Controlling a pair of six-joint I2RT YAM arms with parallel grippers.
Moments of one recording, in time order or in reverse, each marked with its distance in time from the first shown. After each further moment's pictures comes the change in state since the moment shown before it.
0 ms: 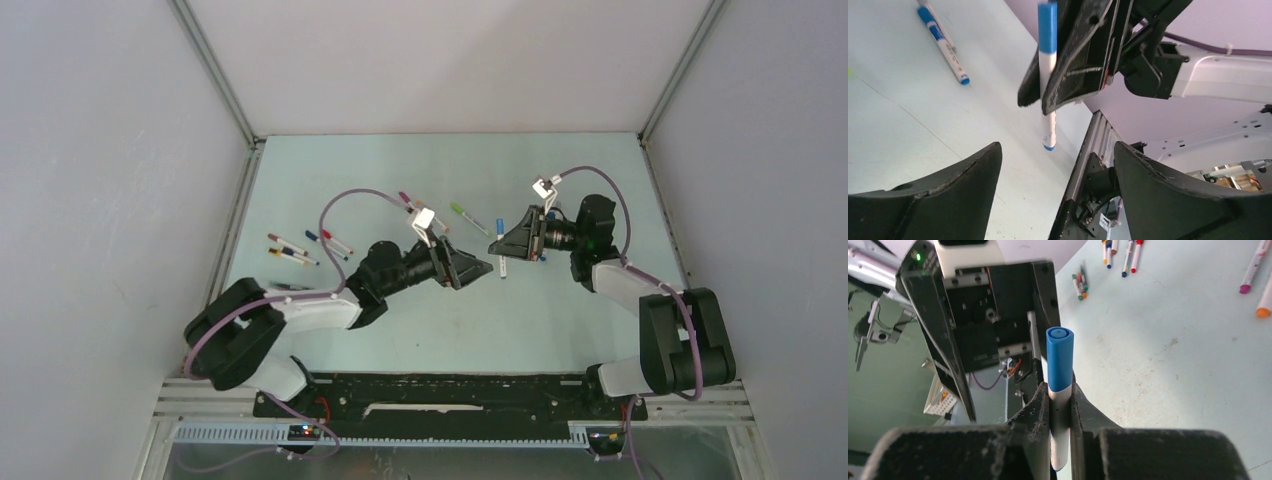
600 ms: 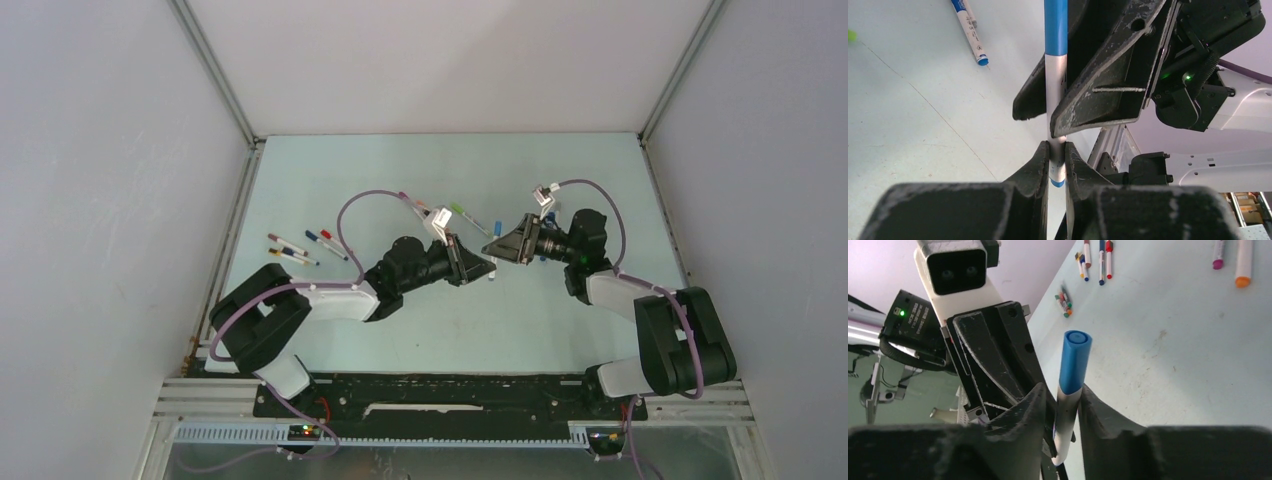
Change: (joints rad) left arm -0.023 0.098 0.086 -0.104 -0.055 -0.030; right arm 0.042 -0.001 -0.088 0.069 0.214 0.145
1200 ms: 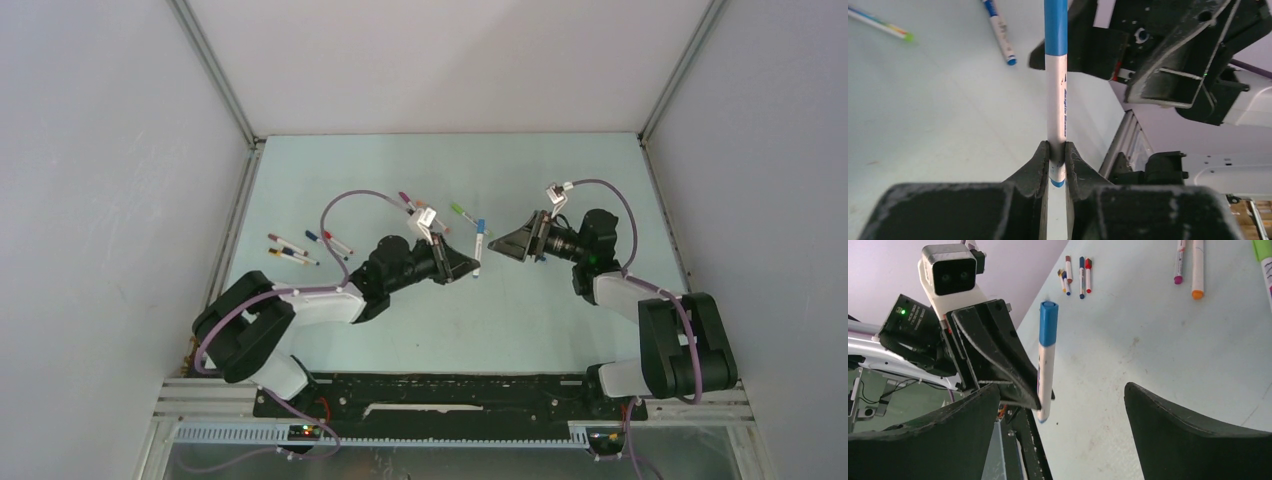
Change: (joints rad) left arm 0.078 -0.101 -0.084 -0.069 0.004 0.054; right arm -0.067 -0.026 -0.010 -0.024 0.002 -0.047
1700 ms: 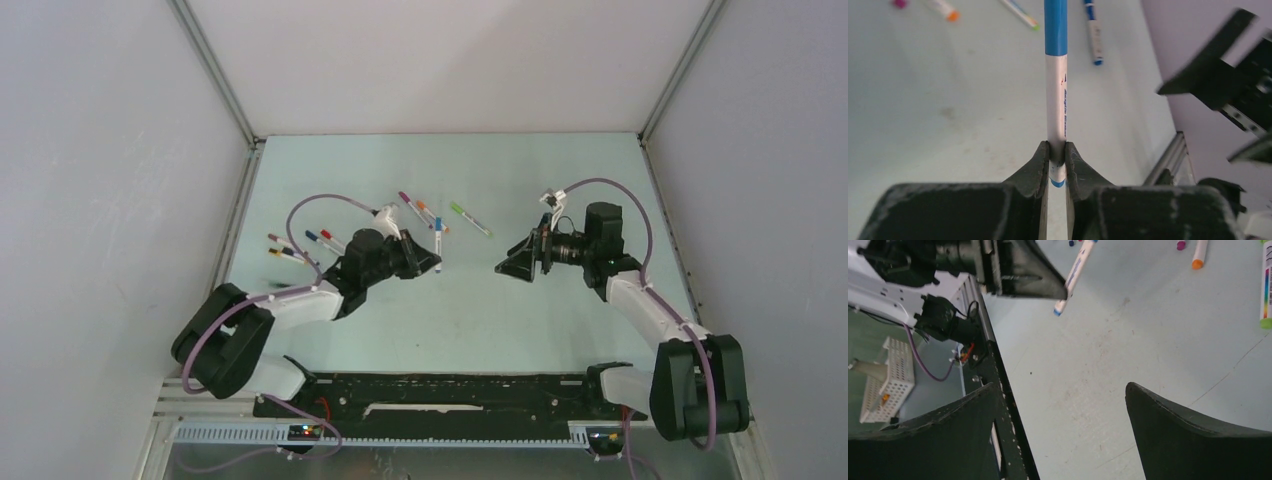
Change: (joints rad) left arm 0.204 -0.097 -0.062 -0.264 -0.028 0.037; right arm -0.013 -0.204 0.129 -0.752 -0.083 -0.640
